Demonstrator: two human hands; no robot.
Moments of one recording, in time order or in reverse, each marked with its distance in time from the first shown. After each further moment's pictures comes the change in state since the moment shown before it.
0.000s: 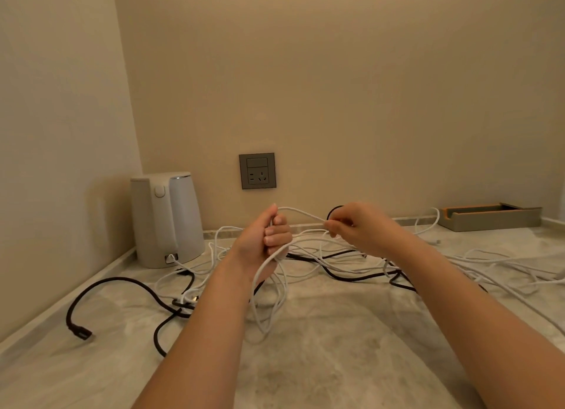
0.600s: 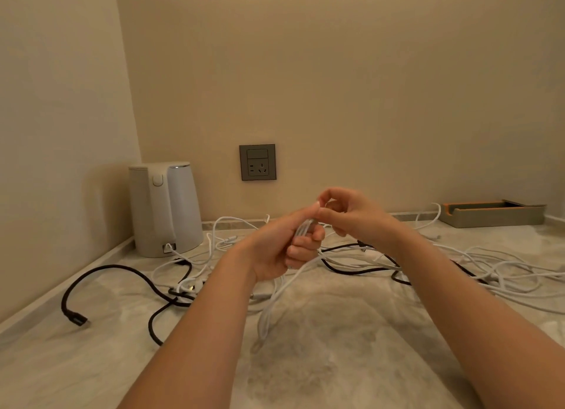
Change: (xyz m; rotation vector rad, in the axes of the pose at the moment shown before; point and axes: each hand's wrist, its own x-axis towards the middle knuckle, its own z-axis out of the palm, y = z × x) left_hand -0.007 -0.013 0.019 0.581 -0.165 -0.205; right_hand -0.006 -0.016 0.004 0.641 0.008 -0.052
